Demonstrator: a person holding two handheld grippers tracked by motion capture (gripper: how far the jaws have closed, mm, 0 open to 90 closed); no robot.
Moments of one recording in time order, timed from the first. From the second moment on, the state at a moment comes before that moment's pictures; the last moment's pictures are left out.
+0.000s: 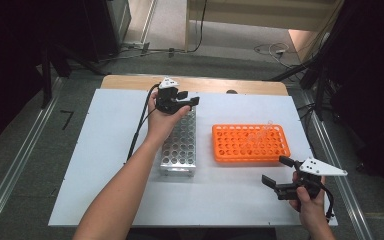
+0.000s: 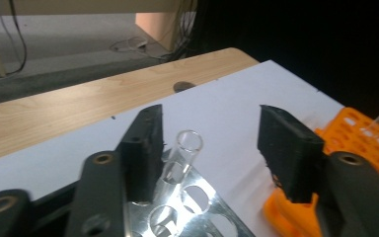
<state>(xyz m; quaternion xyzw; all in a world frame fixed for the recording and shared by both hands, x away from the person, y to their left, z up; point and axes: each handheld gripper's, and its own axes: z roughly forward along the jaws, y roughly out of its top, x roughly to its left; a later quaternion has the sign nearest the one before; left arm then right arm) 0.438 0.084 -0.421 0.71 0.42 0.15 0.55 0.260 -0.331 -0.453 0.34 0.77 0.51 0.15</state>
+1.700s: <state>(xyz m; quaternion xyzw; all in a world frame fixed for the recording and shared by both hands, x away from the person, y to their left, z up) 0.232 0.150 -0.437 0.69 0.38 0.17 0.59 0.316 -0.262 -0.466 0.44 0.76 0.46 0.15</state>
